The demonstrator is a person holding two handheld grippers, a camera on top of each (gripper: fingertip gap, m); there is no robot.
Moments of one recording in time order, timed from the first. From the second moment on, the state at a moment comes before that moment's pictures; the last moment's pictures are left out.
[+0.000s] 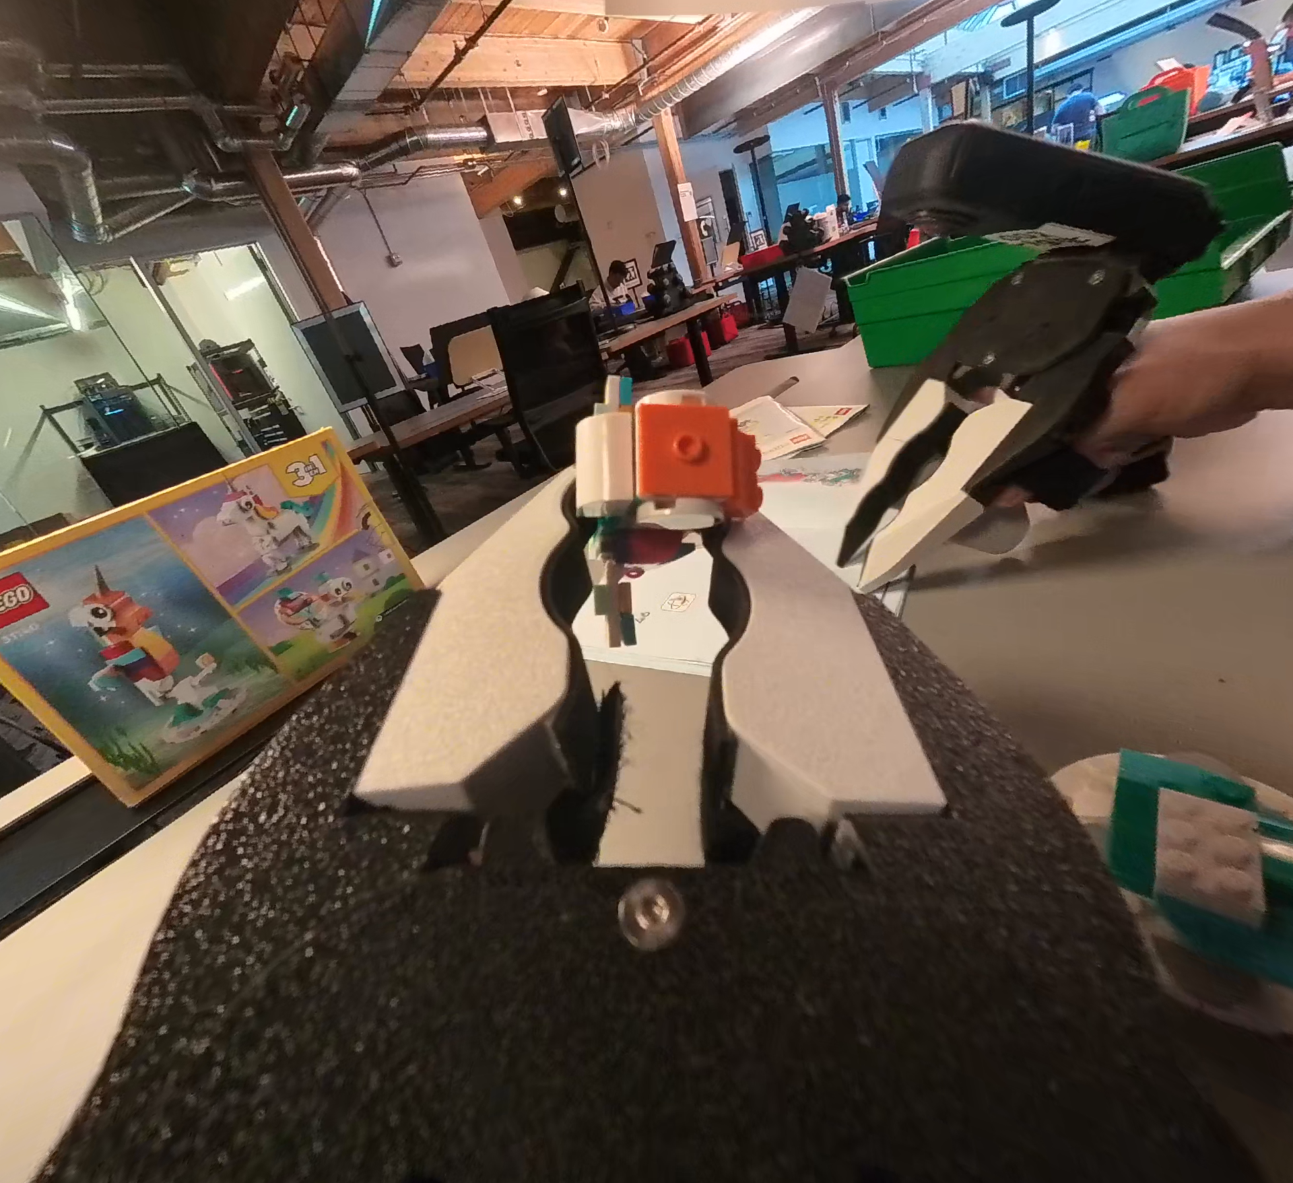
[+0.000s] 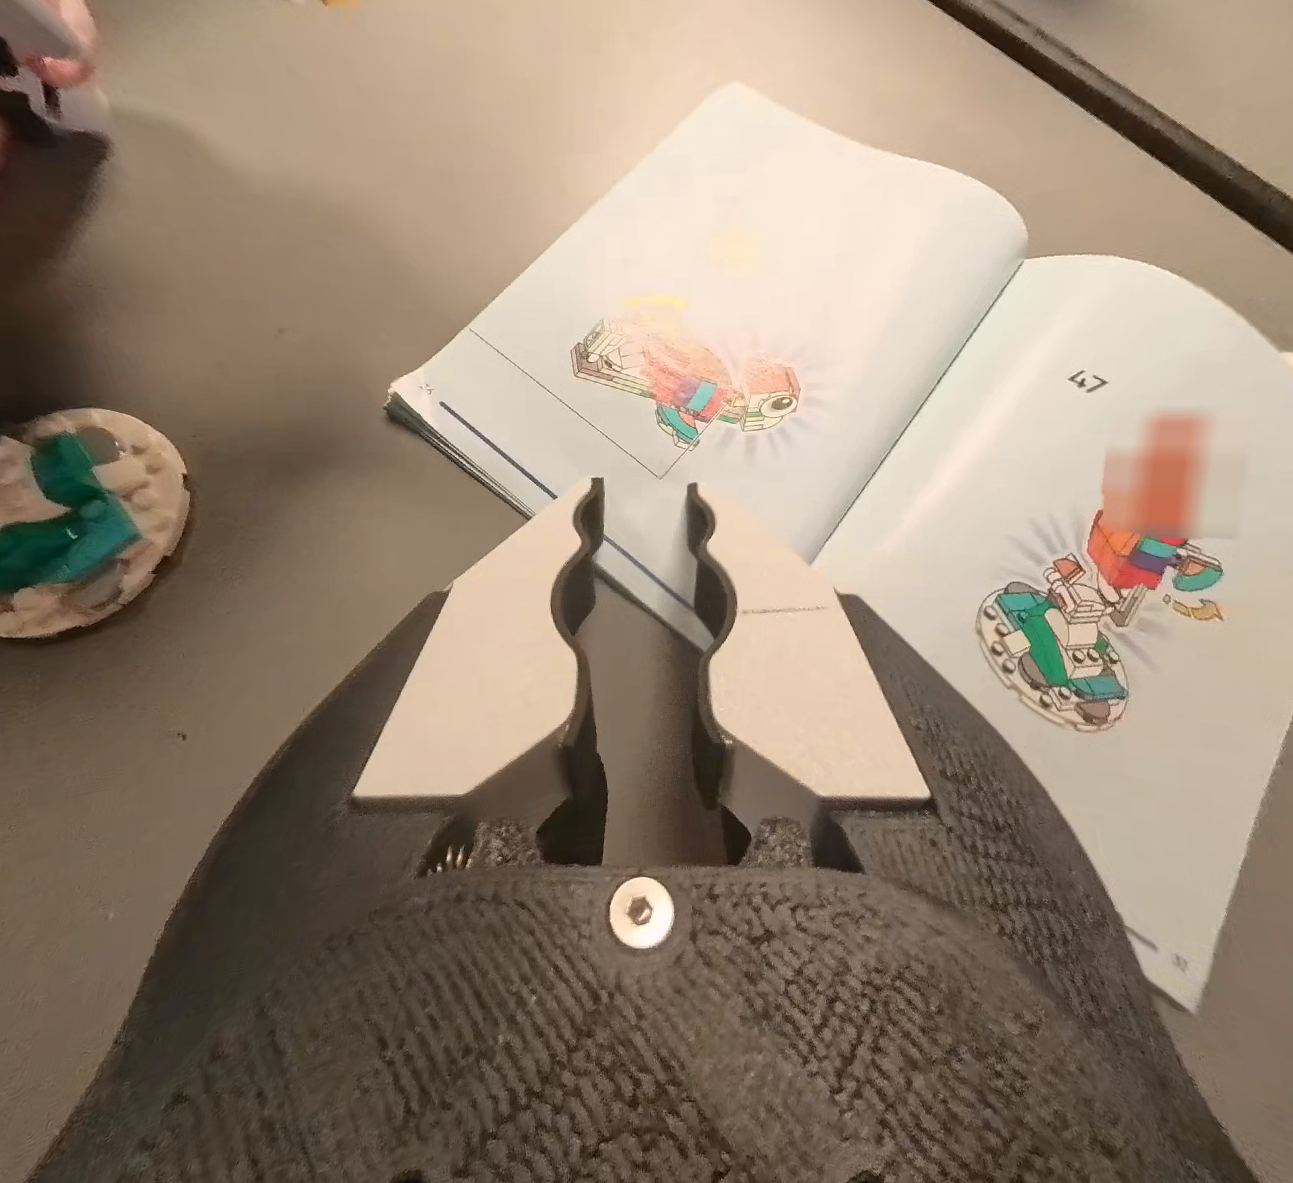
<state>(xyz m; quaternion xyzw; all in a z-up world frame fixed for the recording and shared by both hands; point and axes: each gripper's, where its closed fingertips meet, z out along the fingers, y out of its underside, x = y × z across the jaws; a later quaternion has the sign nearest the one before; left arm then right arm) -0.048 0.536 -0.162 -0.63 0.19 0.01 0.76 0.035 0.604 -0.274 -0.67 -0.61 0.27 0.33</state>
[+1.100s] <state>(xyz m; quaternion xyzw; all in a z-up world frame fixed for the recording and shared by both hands) -0.051 0.536 -0.162 -0.63 0.19 0.00 0.76 0.109 0.612 -0.252 -0.65 -0.59 0.24 0.42</state>
